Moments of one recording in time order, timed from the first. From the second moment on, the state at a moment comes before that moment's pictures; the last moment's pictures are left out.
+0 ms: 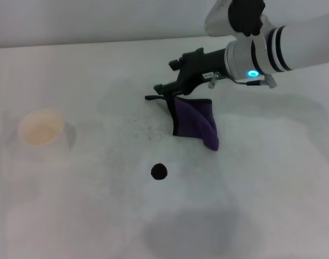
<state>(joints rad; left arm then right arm) -0.35 -2.08 1.08 0.08 -2.93 -1.15 2.72 0.77 1.88 1.32 0.64 -1.50 0.72 -1.33</state>
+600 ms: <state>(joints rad) -0.37 -2.08 1.08 0.09 -2.93 -1.12 2.72 0.61 2.01 1.59 1.06 -2.31 0.96 -0.86</state>
